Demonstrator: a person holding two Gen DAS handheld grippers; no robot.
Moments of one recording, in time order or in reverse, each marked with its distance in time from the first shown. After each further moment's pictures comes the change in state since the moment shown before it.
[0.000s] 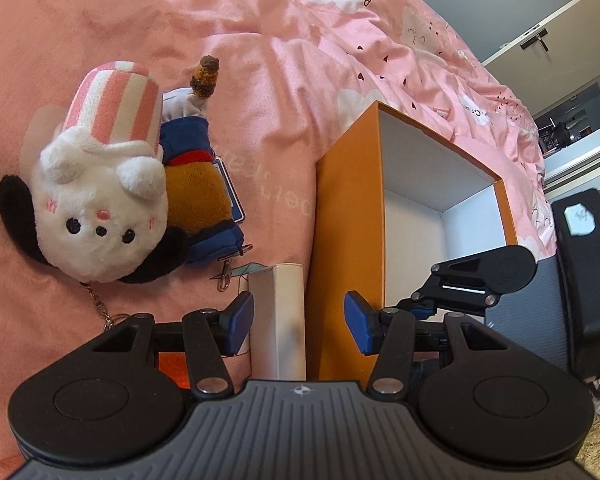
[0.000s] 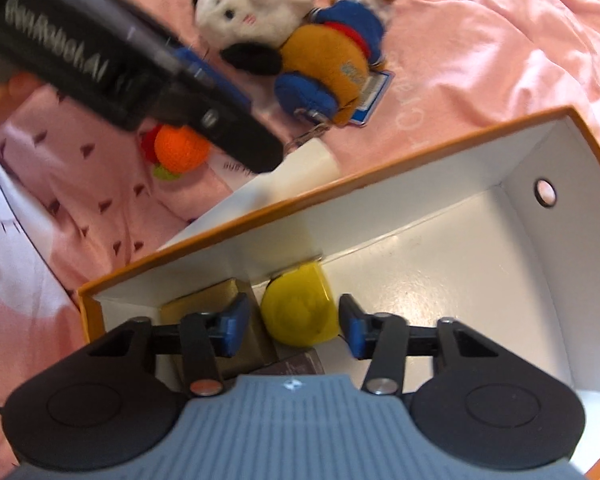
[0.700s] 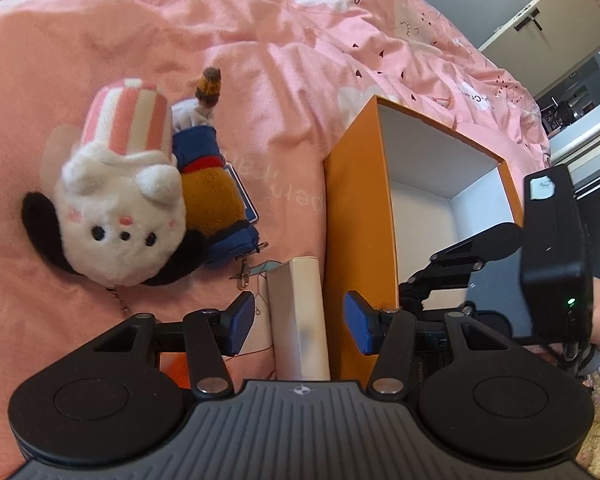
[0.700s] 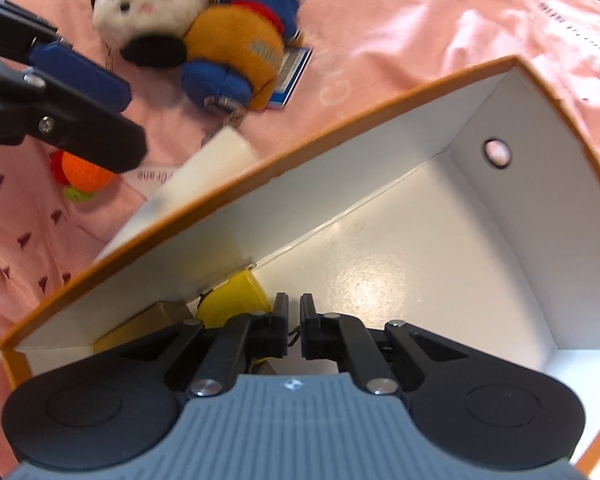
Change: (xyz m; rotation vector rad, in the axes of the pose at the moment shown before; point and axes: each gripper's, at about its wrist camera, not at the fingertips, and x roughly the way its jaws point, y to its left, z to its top) left arm -0.015 -0.001 -0.006 0.093 -0.016 0.053; right arm 0.014 -0.004 0.003 0.142 0.007 -0.207
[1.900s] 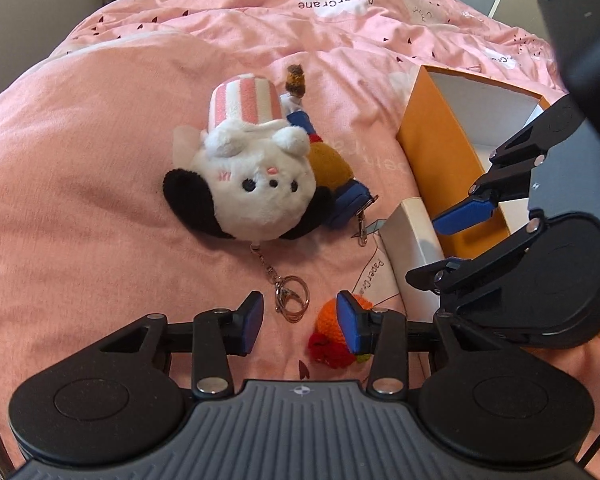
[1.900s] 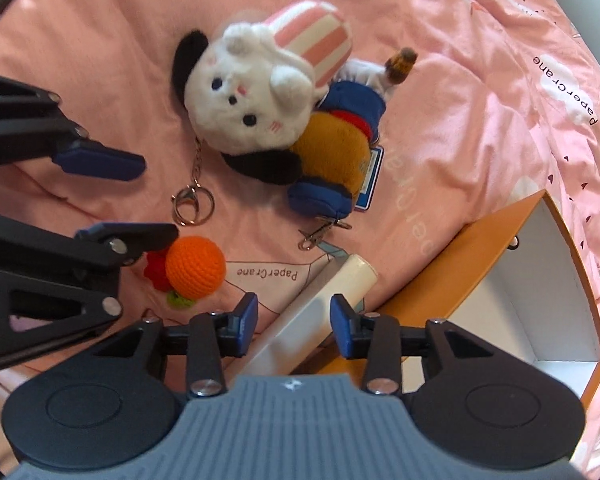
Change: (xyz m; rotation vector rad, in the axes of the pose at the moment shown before) left arm -0.032 0.036 -0.050 0.210 -0.071 0.235; right arm -0.010 0.107 0.082 0.040 0.057 -0.157
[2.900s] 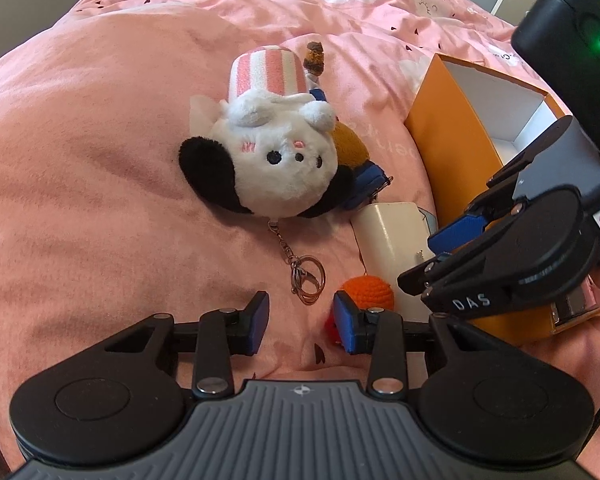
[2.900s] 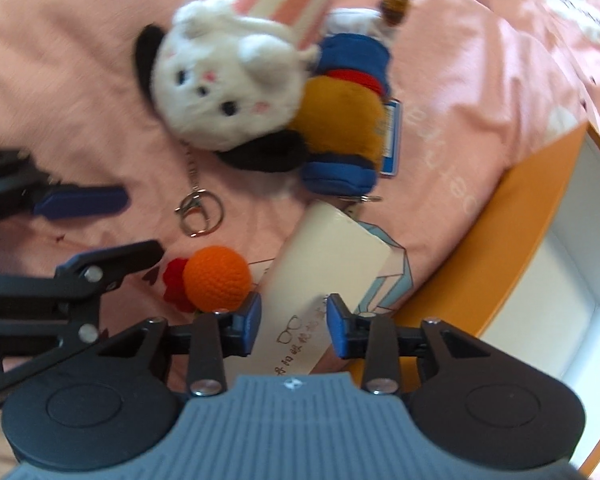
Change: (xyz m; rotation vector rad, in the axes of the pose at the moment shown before) left arm 0.006 0.015 -0.006 -0.019 0.035 -0.035; right arm 0.018 -0.021 0.006 0.237 0.089 0.142
